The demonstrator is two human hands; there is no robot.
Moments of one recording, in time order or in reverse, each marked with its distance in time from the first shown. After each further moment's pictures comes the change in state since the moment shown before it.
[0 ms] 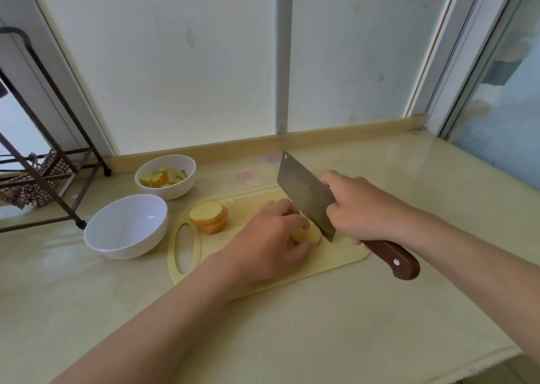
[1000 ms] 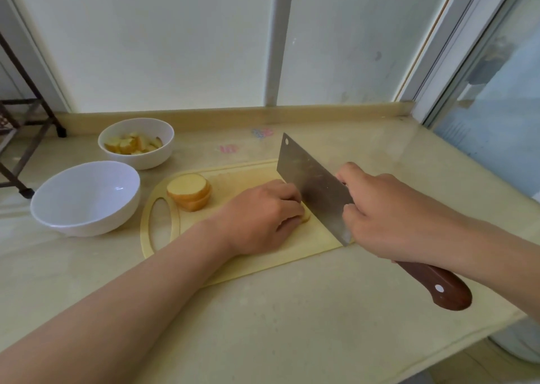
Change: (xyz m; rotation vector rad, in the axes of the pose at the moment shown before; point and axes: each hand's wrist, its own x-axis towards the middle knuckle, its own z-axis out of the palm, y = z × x) left_hand 0.015 -0.029 0.012 0.034 0.003 0.353; right_hand -0.045 -0.008 -0.005 -0.232 0.026 -0.010
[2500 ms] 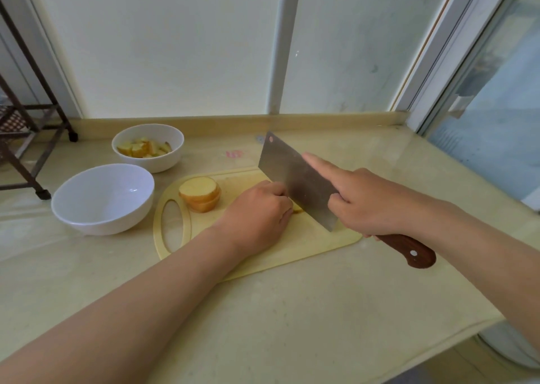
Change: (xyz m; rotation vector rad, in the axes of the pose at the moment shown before) left_hand -0.009 0.003 -0.001 0.064 0.143 -0.208; right_hand 0.031 -0.002 0.007 0.109 -0.084 -0.082
